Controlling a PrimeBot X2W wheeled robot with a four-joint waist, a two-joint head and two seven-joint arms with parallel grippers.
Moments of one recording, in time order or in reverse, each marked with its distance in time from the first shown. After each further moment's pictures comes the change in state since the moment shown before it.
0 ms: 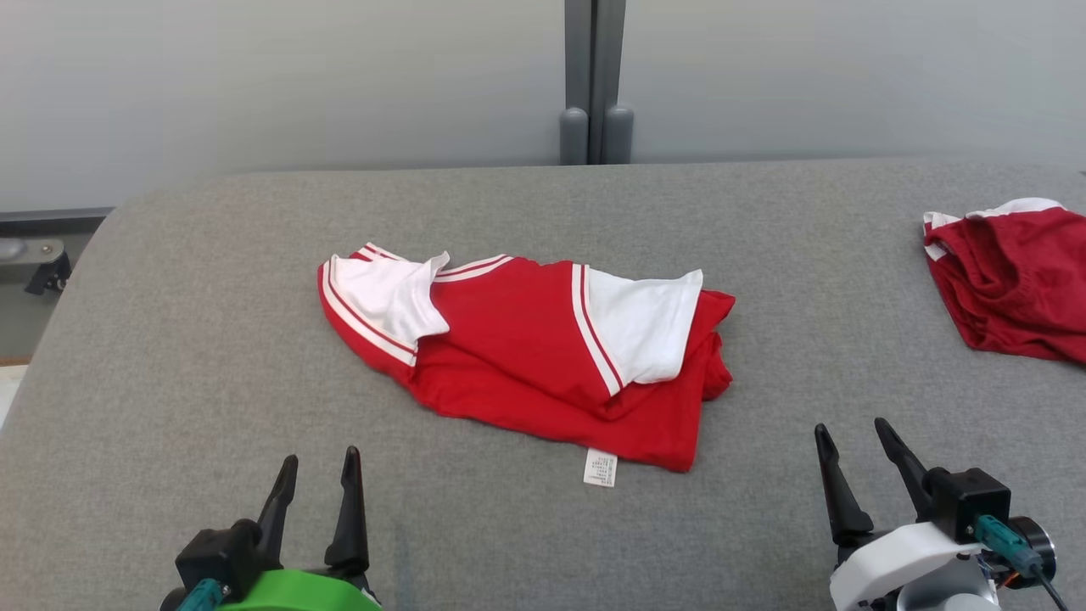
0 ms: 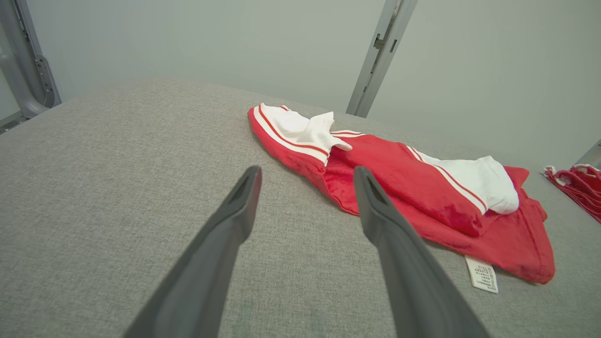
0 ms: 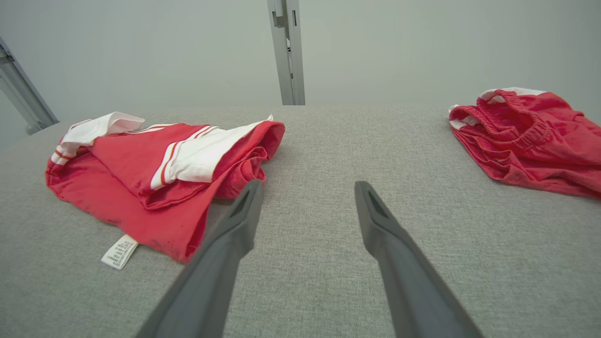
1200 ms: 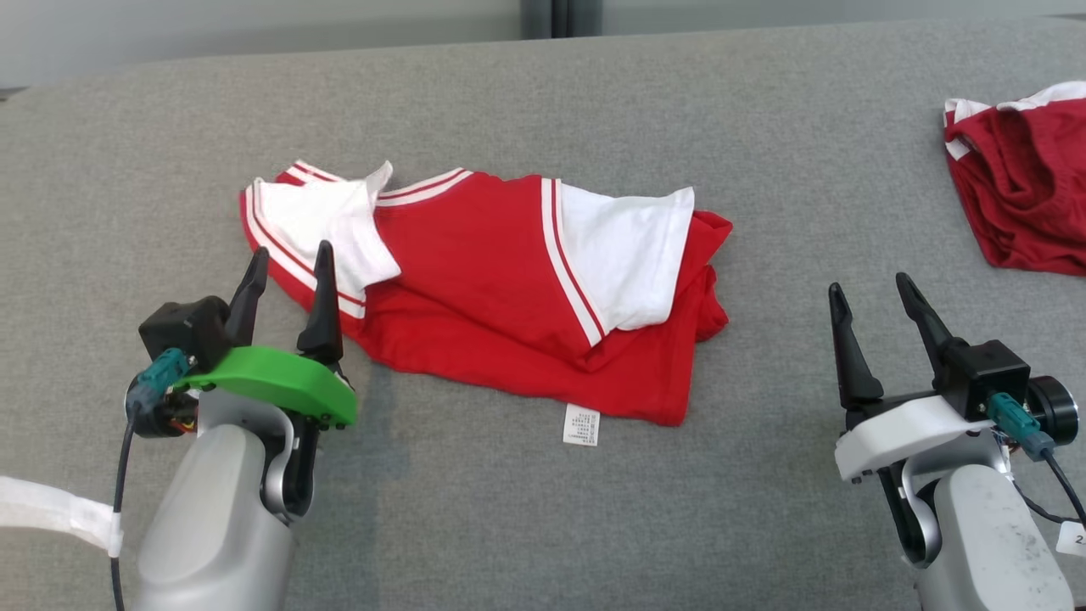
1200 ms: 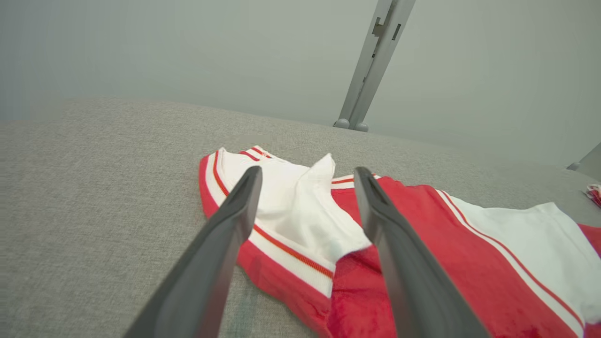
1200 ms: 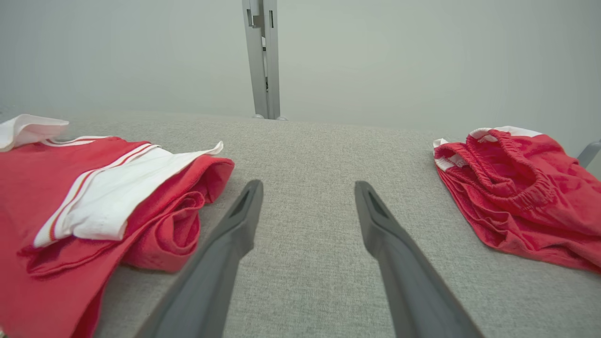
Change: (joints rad) left arm -0.510 0.077 -0.101 0.314 -0.123 0.010 0.002; right arm -0.233 0.000 -0.050 -0.010 -0.109 0.000 0.000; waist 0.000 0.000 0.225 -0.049
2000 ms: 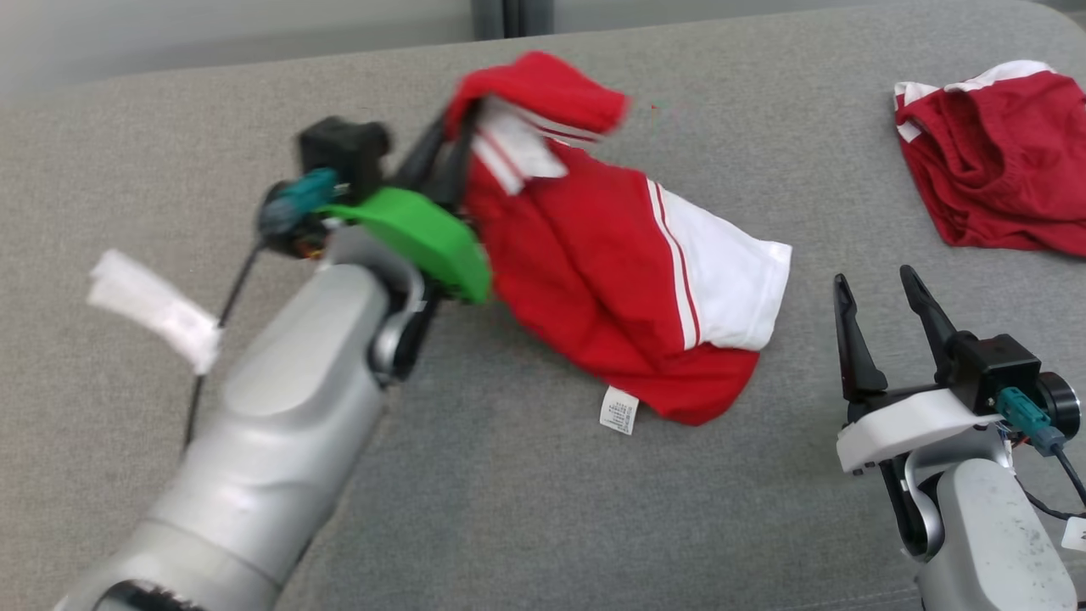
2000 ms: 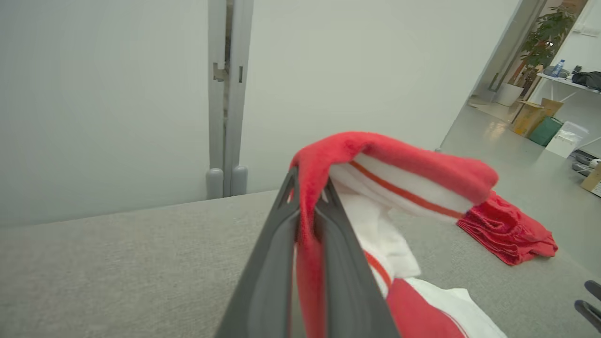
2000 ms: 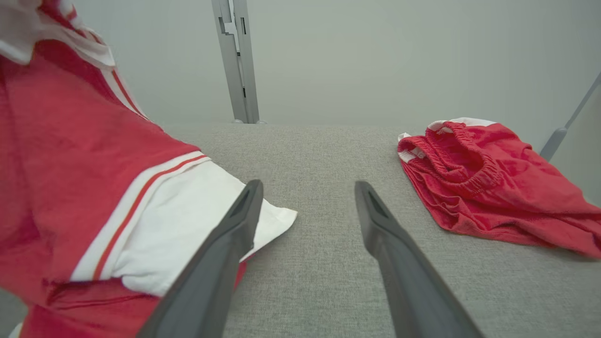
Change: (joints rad) left arm -0.399 -0.027 -0.510 0.084 -0.296 0.067 0.001; right arm -0.007 0.000 -0.002 -0.006 0.035 0.000 0.000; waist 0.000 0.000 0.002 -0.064
